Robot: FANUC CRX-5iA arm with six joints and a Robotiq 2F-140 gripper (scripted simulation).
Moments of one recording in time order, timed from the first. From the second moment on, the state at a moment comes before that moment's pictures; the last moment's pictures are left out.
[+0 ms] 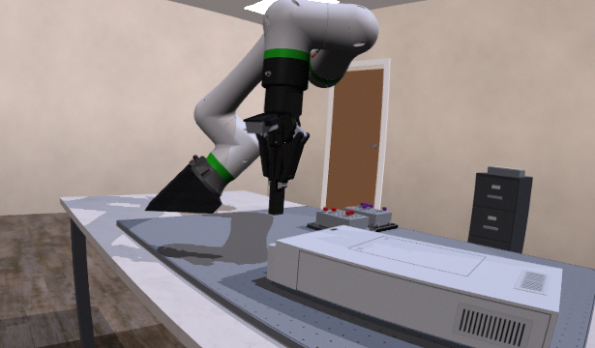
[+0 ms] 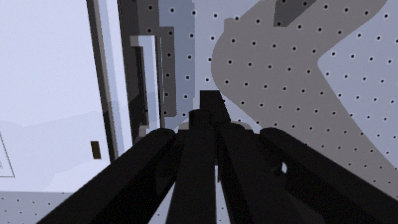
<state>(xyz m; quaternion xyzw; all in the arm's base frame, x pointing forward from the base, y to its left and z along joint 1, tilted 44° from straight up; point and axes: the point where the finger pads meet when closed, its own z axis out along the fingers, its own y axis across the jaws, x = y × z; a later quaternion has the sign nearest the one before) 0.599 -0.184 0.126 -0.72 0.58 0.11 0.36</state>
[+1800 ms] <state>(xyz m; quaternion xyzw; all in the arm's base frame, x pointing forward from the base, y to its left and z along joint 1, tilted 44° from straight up) 0.538 -0.217 0.138 -0.72 0.58 0.11 0.36</state>
